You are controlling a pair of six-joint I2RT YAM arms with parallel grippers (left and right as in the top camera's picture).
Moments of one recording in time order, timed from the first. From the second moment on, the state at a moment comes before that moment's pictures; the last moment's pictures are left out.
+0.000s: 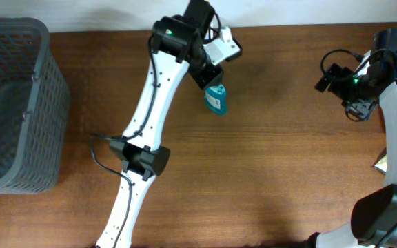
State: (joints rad) left arm -0.47 2.61 3.10 -1.69 0.31 0.55; right arm -0.26 1.71 1.65 -1.17 -0.20 0.38
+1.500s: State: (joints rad) left arm -0.48 2.59 2.97 -1.50 0.35 0.76; right arm -0.26 1.71 1.65 -1.17 -0.20 0.38
